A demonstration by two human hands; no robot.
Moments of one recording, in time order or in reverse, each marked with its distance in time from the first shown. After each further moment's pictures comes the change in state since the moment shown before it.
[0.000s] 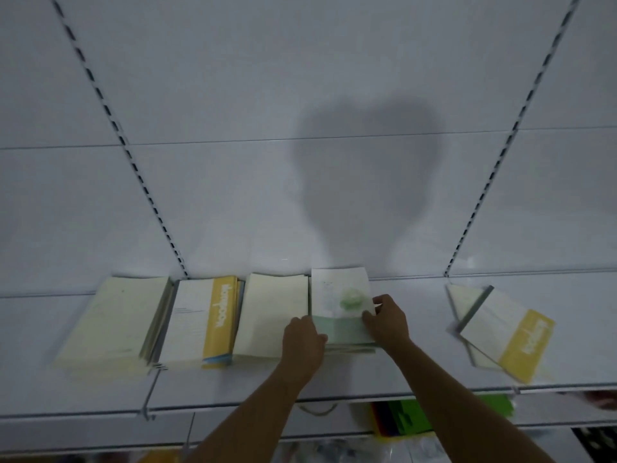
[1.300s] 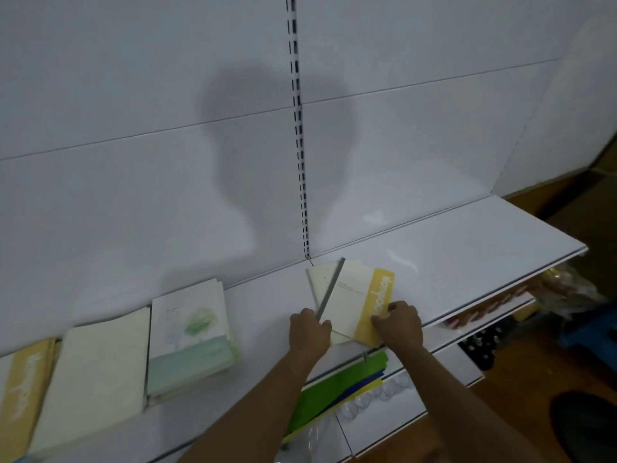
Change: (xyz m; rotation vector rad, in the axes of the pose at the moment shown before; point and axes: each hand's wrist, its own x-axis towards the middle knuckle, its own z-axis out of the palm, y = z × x) left_hand -0.002 0.229 0.182 -0.171 -0.267 0.105; right_hand 0.010 0.202 -0.208 -0.067 0.264 0.440
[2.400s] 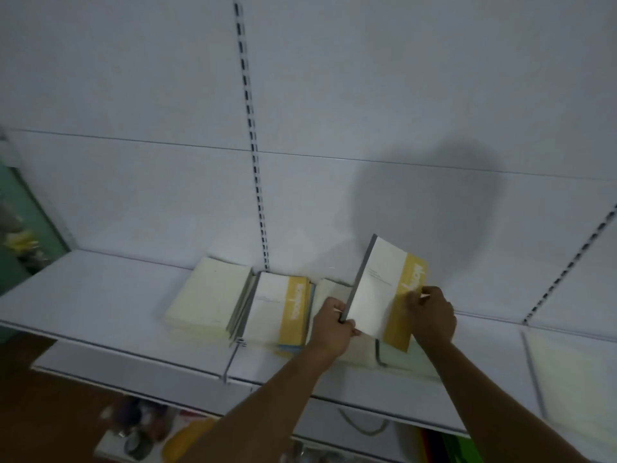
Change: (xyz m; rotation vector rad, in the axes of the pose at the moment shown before) left_hand -0.119 -0.215 -0.289 -0.679 0.406 -0.058; right_hand -0.215 -0.259 0.169 0.076 -0.001 -0.567
